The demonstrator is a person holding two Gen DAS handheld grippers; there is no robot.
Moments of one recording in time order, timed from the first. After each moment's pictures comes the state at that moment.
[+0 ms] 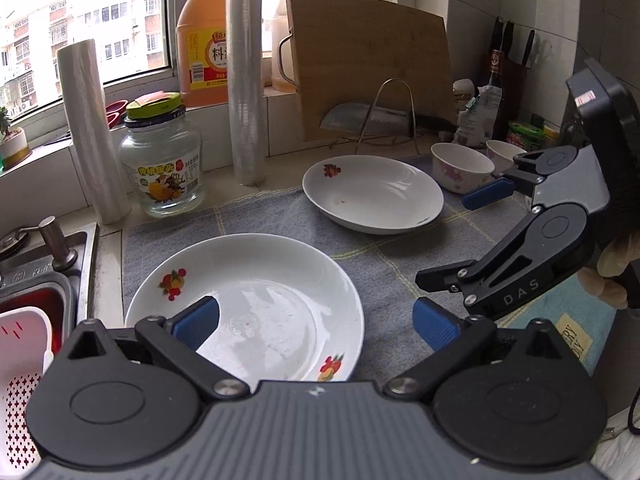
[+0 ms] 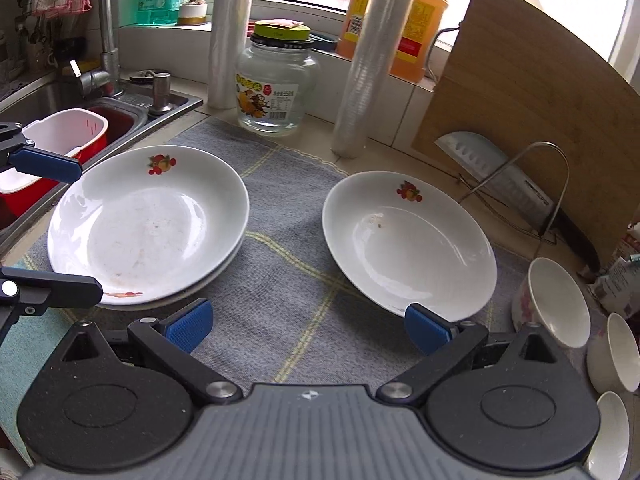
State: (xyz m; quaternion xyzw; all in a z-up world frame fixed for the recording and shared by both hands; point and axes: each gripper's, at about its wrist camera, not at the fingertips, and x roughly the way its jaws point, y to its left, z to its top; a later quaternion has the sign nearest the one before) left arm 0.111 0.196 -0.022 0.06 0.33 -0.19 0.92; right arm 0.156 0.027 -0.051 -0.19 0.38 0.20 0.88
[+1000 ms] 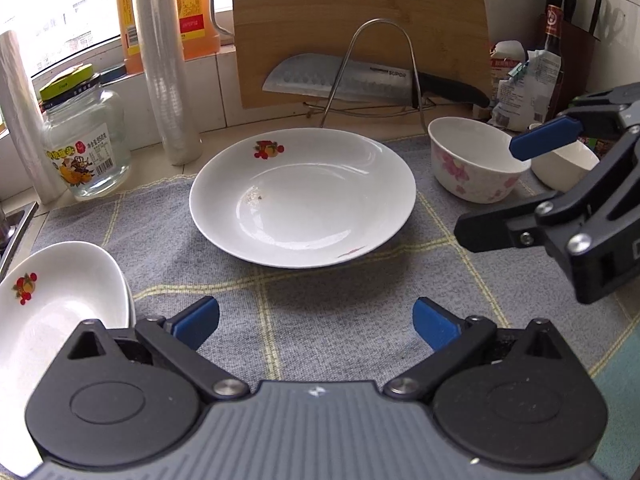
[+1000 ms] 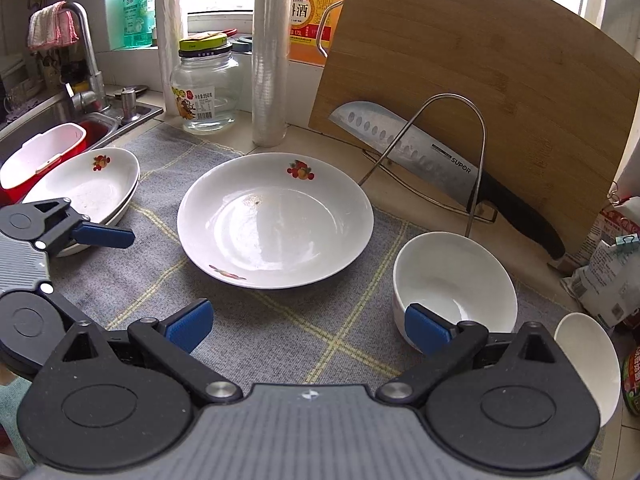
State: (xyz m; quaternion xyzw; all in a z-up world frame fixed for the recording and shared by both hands) left arm 0.183 0.022 -0.068 0.04 0.39 -0.07 0.92; right arm 0.225 -0.126 -0.038 -0.16 0.38 0.28 0.87
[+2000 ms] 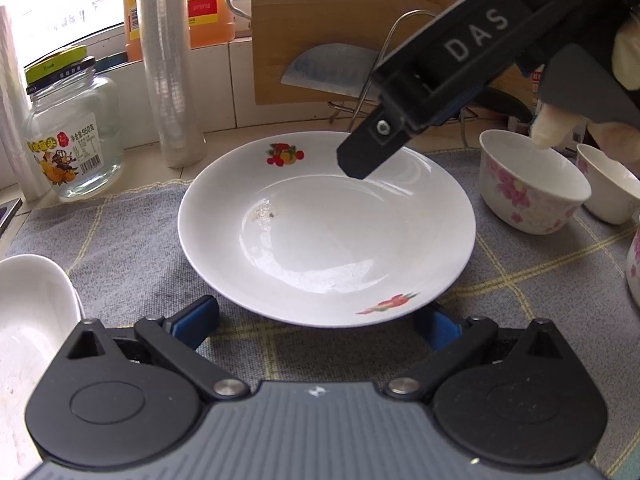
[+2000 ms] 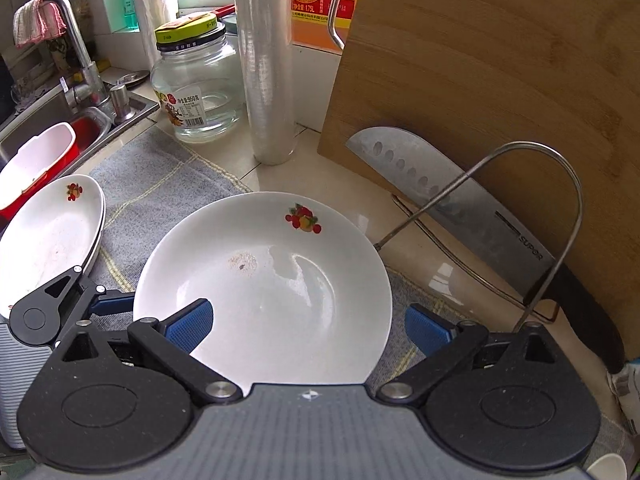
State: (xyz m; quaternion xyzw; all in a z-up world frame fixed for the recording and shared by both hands) left arm 0.227 0.032 -0.091 0.02 0.36 -0.05 0.93; right arm 0.347 -0.069 -0.047 -0.18 0.44 0.34 0.81
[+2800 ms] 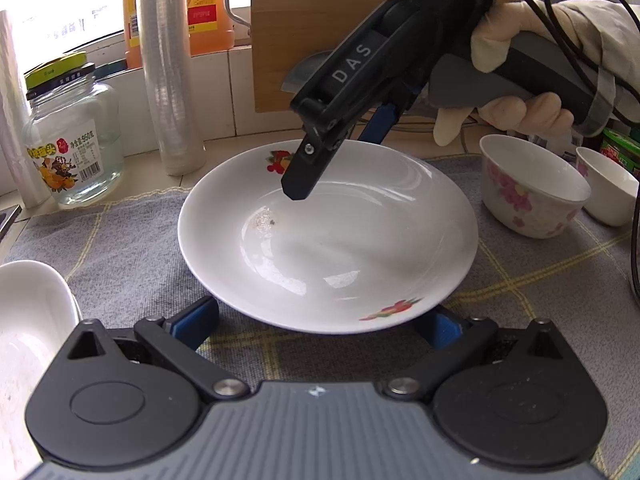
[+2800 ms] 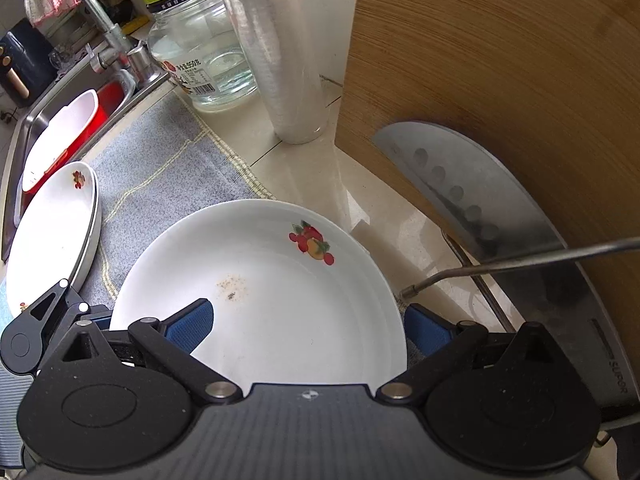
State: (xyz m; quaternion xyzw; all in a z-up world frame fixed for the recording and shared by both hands) left arm 0.226 0.033 -0.092 0.02 0.35 -0.05 0.94; right arm 0.431 -0.031 -0.084 -0.18 0.53 0.43 0.71
